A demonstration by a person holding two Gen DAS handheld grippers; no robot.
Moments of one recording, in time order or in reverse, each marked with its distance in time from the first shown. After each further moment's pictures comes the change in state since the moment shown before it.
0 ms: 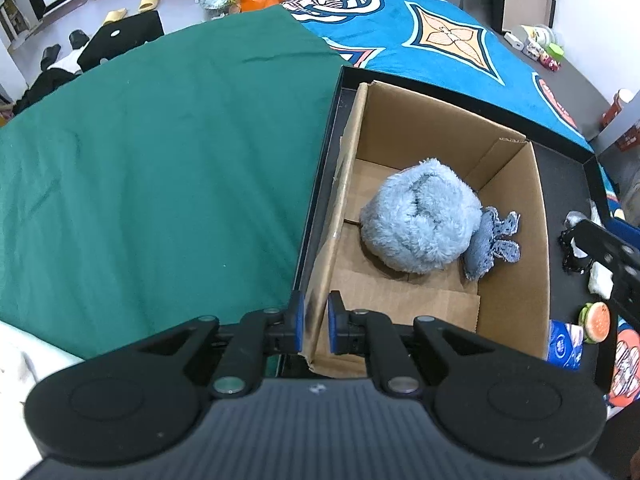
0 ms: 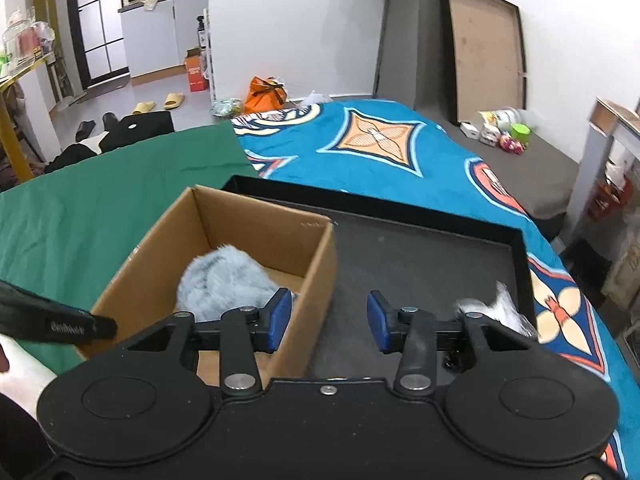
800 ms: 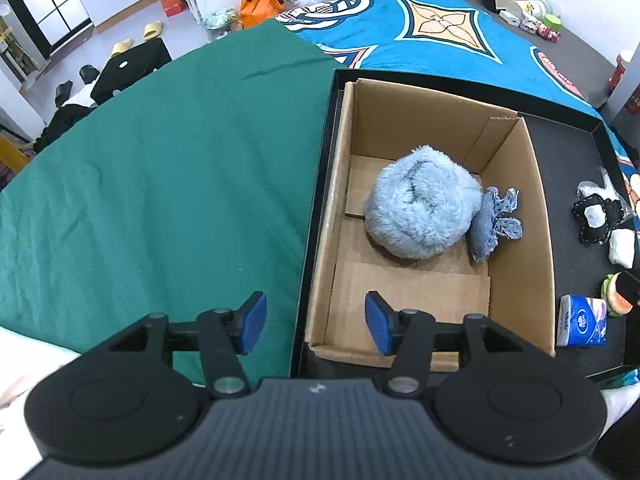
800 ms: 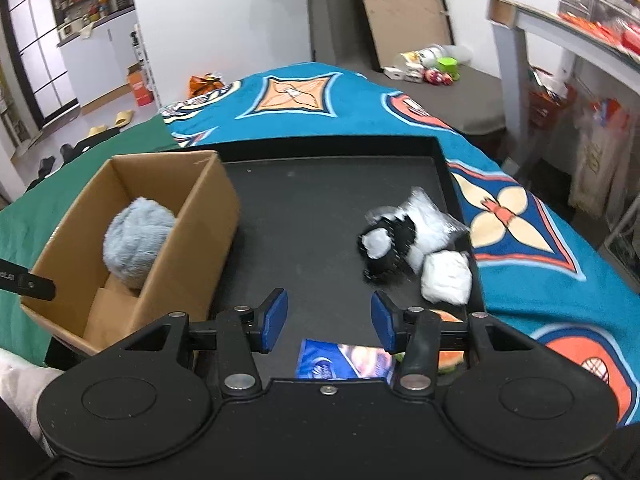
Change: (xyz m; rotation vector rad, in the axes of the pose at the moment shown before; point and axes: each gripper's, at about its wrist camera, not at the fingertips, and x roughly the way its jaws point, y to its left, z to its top) left arm -0.012 -0.027 -0.006 0.103 -0.015 0.120; right arm -0.004 -0.077 -0.069 0.210 0.039 -0.057
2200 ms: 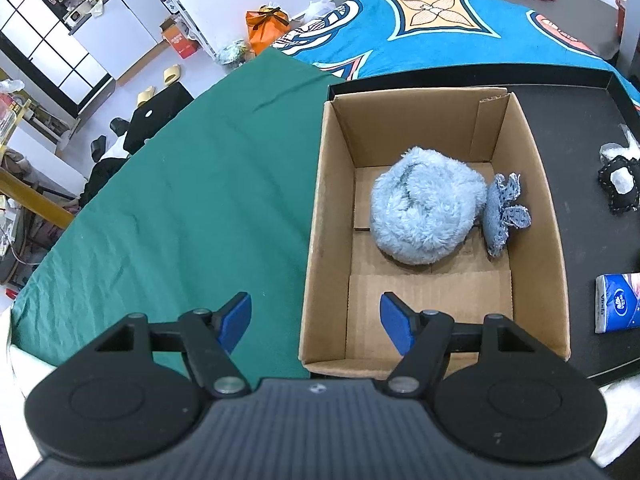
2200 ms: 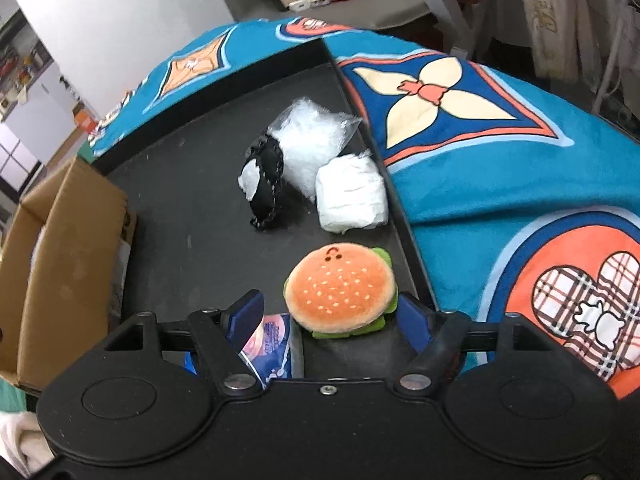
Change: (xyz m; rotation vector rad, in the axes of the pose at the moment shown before) left arm -0.005 -0.046 0.003 0.156 -0.041 0.203; right arm 0.062 -0.088 -0.035 0.309 0.141 0.027
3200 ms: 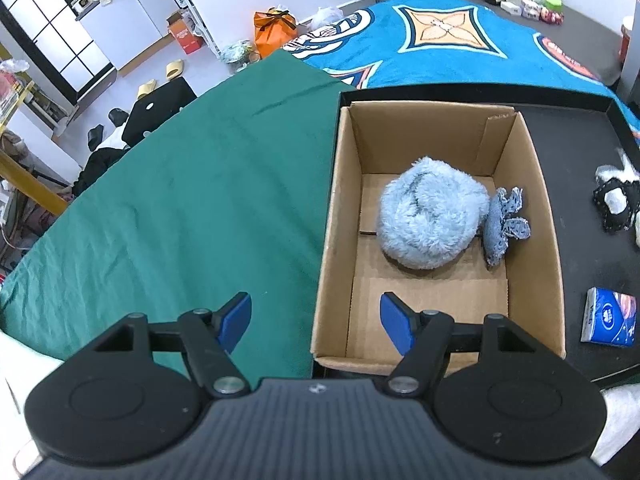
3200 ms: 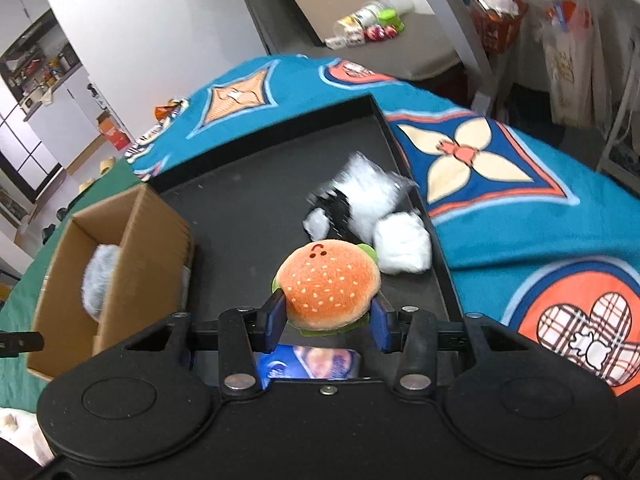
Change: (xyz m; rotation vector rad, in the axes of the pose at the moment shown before) left arm -0.005 0.017 -0.005 -0.062 -0.019 -0.041; right arm -0.050 0.037 0.019 -0.056 -0.082 0.042
